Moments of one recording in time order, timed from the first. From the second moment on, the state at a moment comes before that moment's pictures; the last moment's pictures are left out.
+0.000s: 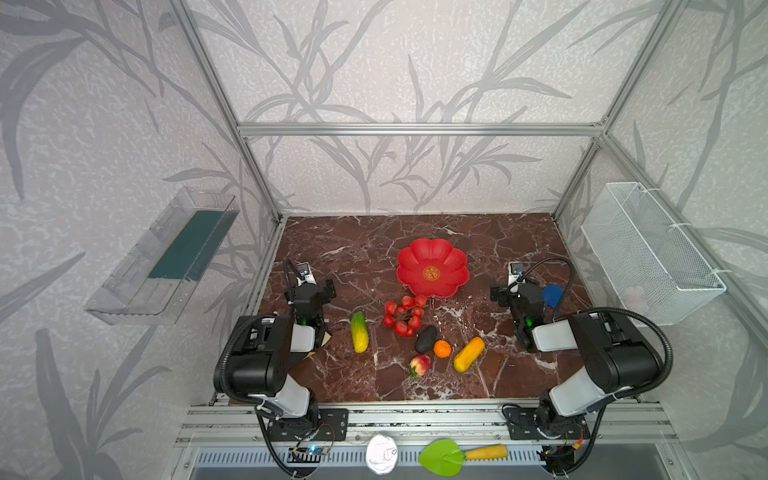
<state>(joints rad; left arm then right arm) 0.02 1.57 0.34 0.92 -0.31 -0.07 0.16 1.60 0.34 0.94 0.24 -0.08</state>
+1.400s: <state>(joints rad) 0.00 0.91 0.44 0.26 -0.32 -0.42 0.26 1.09 0.73 -0.18 0.05 0.33</state>
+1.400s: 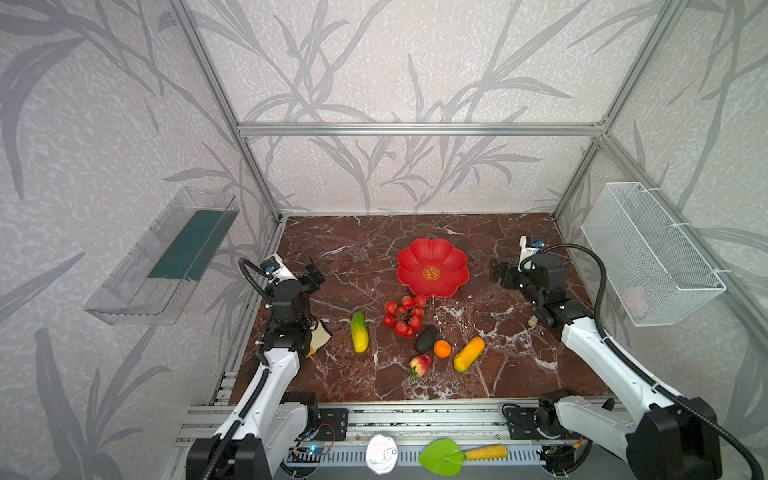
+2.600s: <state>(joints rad) 0.00 0.86 0.47 0.01 -0.17 -0.55 0.85 1.29 0.55 -0.42 0.16 0.98</state>
